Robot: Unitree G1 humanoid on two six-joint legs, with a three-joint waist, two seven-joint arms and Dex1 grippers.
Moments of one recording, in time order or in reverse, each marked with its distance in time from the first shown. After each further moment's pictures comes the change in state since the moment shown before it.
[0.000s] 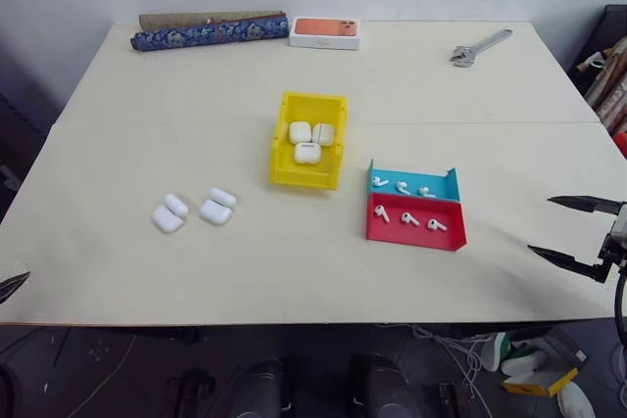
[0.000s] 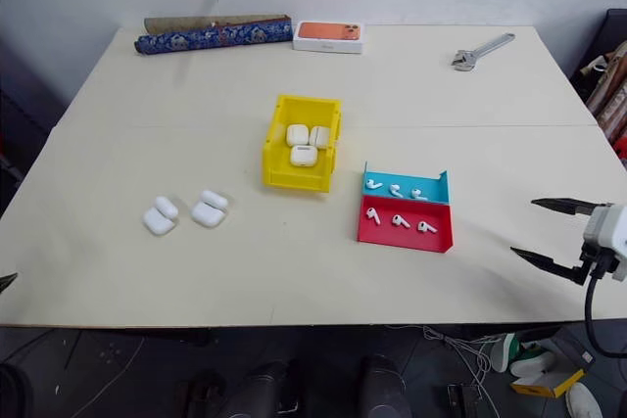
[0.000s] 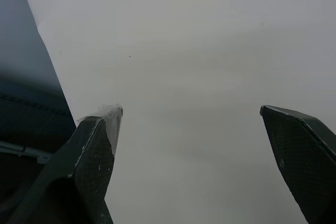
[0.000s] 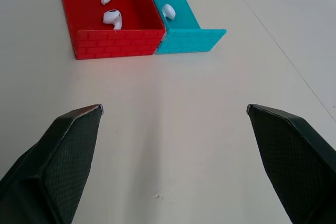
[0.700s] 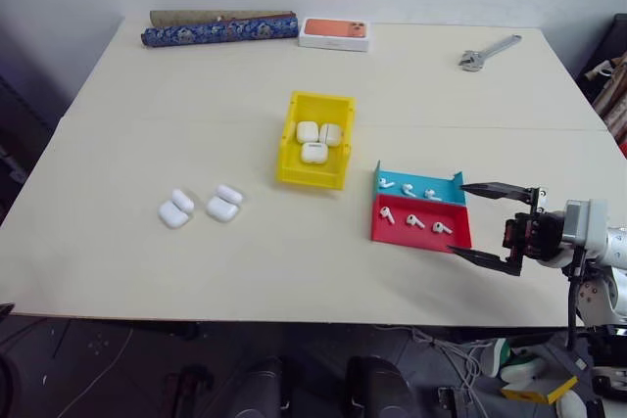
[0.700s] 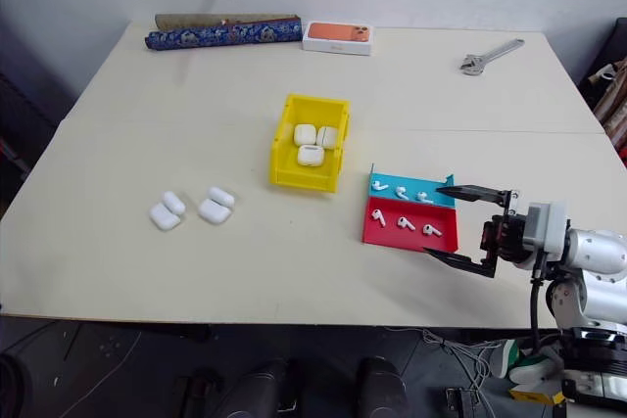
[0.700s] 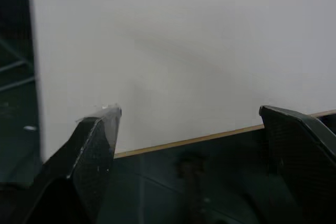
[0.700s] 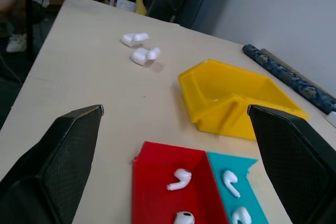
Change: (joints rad) left arm 0.269 0.009 0.112 -0.486 -0.166 0.914 0.039; right arm 0.064 0.281 0.097 -0.621 0.263 0.264 0.020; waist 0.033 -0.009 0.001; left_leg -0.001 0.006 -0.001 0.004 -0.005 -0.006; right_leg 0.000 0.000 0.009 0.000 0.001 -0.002
